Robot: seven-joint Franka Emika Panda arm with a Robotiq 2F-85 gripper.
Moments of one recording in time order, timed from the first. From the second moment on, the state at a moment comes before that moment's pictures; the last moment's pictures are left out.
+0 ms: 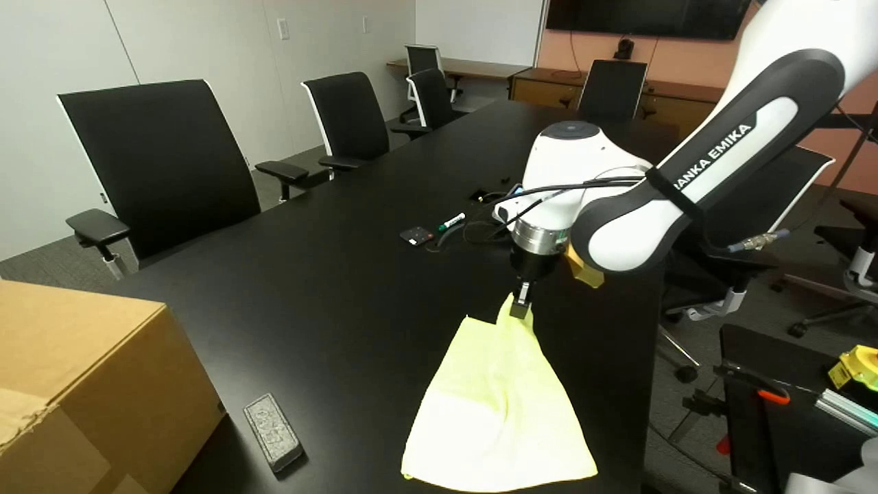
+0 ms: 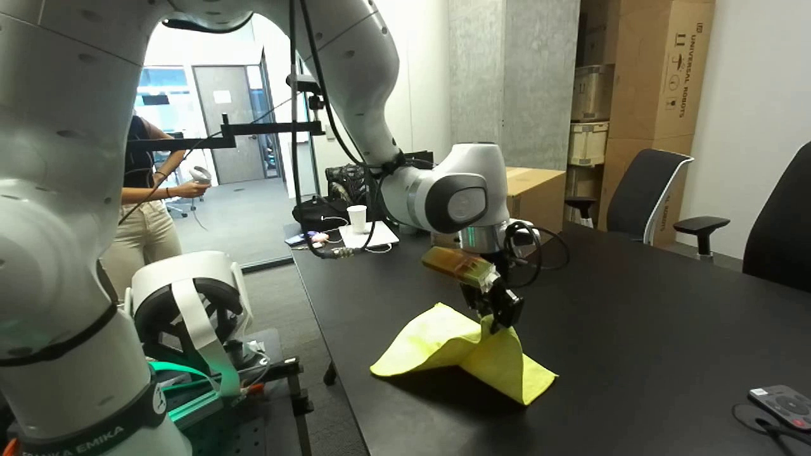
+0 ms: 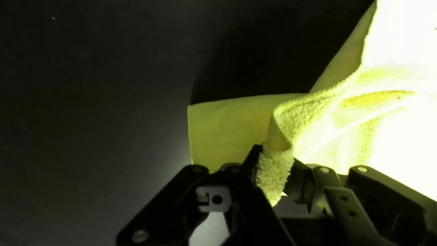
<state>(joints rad) 0.07 0.41 -0.03 -2.20 -0.16 2.69 -0.06</state>
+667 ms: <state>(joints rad) 0.20 0.58 -0.09 -2.00 -0.26 2.63 0.14</state>
